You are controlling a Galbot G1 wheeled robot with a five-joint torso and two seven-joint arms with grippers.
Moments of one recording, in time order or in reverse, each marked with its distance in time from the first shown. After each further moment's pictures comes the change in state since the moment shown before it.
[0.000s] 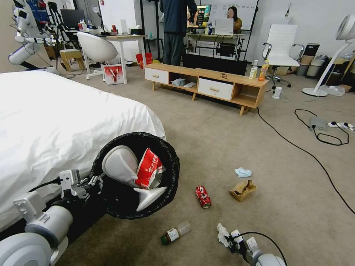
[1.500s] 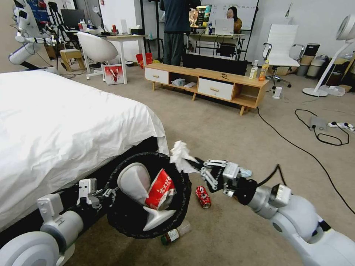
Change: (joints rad) left arm -0.020 0.178 0.132 0.097 -0.068 0.023 0.065; right arm 0.210 -0.416 -0.288 0.909 0.616 0.265 -0.108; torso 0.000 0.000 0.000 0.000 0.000
